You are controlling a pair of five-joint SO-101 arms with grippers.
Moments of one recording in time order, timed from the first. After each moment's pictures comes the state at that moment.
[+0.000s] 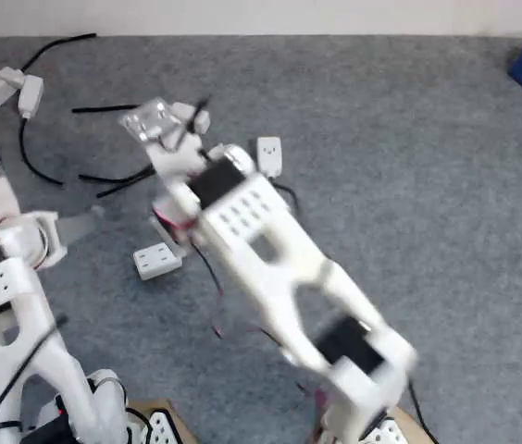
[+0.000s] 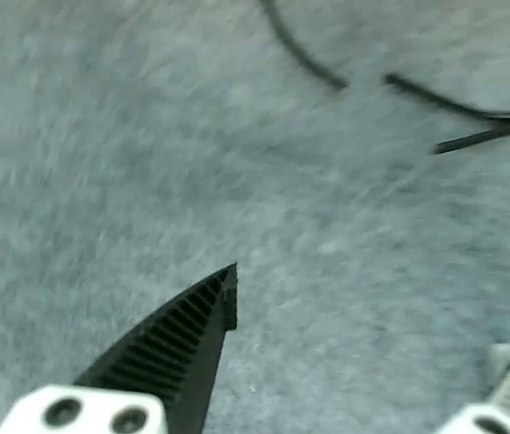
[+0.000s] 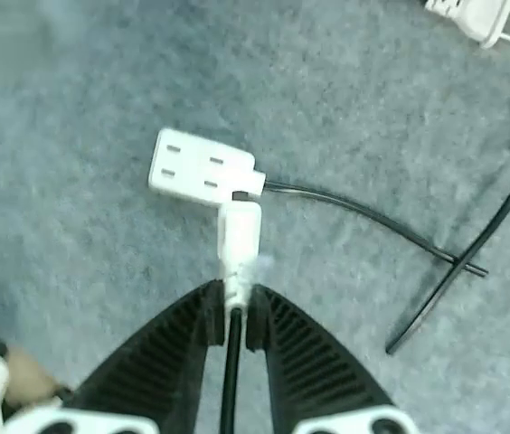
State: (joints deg) left arm -38.2 -33.9 46.5 51.2 -11.3; right arm -49.0 17.4 -32.7 93.7 -6.9
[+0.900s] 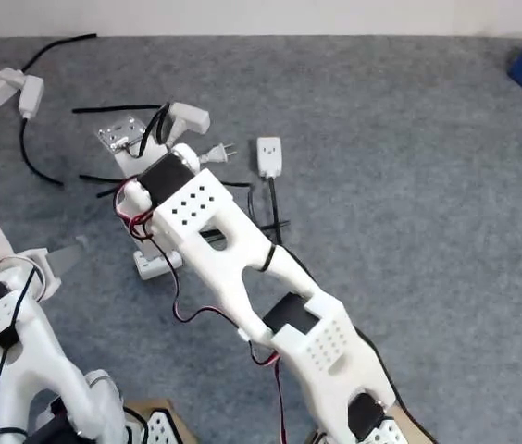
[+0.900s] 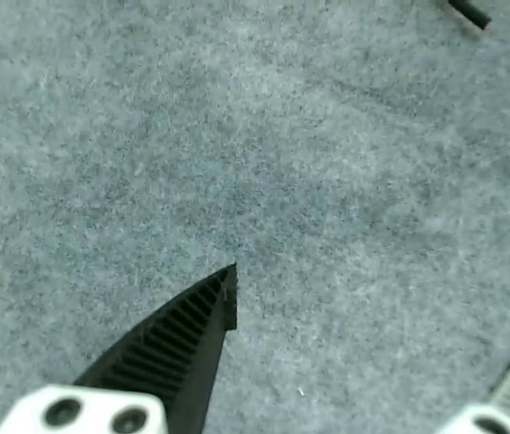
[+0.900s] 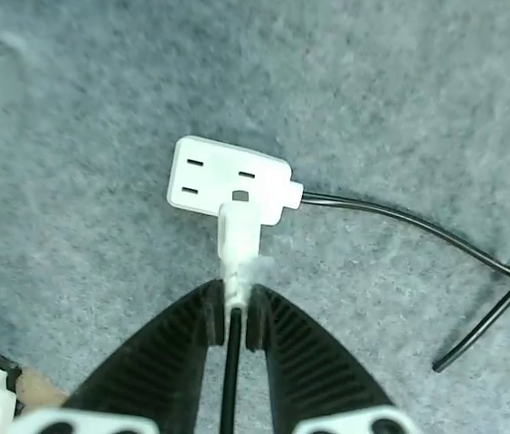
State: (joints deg) left arm -46.6 -33.8 64.8 31.3 -11.3; right arm -52.7 34.4 -49.3 100.0 -10.9
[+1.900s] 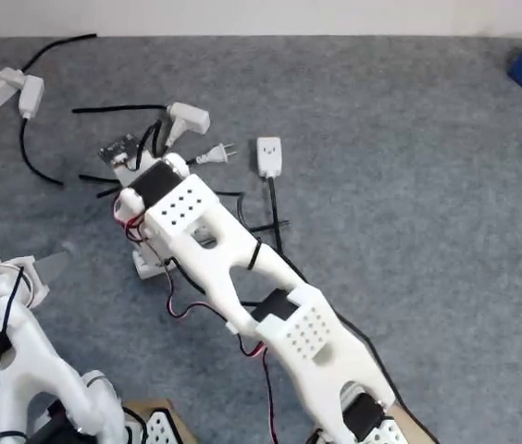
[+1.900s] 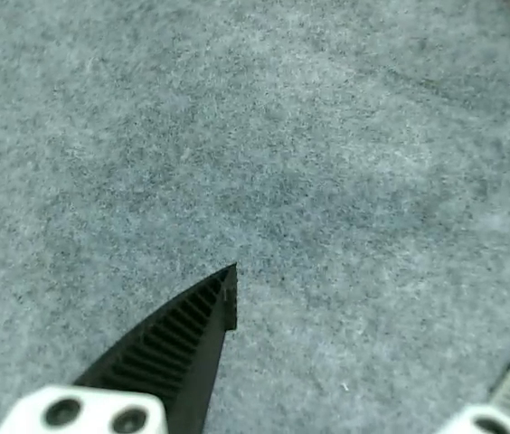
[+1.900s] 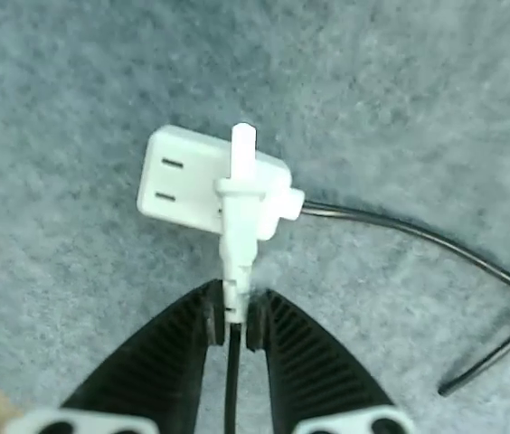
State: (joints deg) left arm -51.2 -33.8 64.8 31.3 -13.8; right arm -52.1 43.4 -54.0 99.8 -9.0
